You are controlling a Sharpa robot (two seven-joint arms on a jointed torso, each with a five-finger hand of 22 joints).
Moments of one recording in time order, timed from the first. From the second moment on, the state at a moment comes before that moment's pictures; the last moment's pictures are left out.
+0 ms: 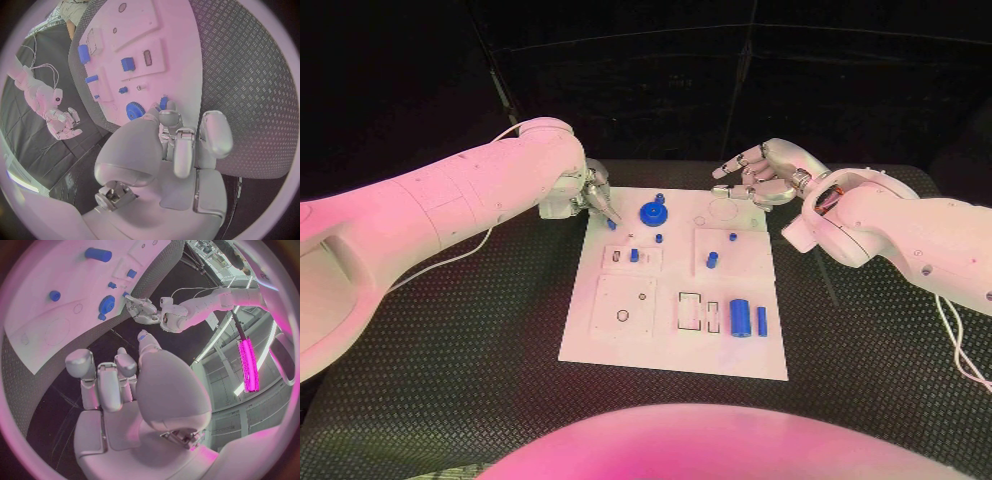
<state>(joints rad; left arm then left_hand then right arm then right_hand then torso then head) 1.25 -0.48 0.05 0.96 -1.13 0.41 -0.53 1.44 0.13 0.06 0.14 0.05 0.95 0.07 0.44 0.43 1.25 -0.01 1.05 0.83 1.47 -0.06 1.56 1.31 0.08 1.37 0.05 1.30 1.23 1.14 -0.80 0.07 1.46 -0.94 -0.29 0.04 1.41 -0.06 -0.06 0.25 0.32 0.90 0.16 0.13 0.07 1.28 0.07 1.15 1.08 1.46 0.00 1.41 1.25 0.12 1.19 0.11 1.29 0.94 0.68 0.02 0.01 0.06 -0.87</state>
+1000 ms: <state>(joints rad) 1.25 -0.67 0.05 1.25 -1.04 0.28 -0.53 1.26 -0.08 0.52 0.14 0.09 0.94 0.07 0.54 0.49 1.29 -0.01 1.05 0.82 1.47 -0.06 1.56 1.31 0.08 1.37 0.05 1.30 1.25 1.14 -0.80 0.07 1.41 -0.89 -0.30 0.08 1.48 -0.03 -0.07 0.27 0.33 0.93 0.19 0.17 0.07 0.96 0.12 0.49 0.43 1.09 0.07 0.60 0.50 0.17 0.77 0.17 0.73 0.39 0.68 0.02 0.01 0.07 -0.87</state>
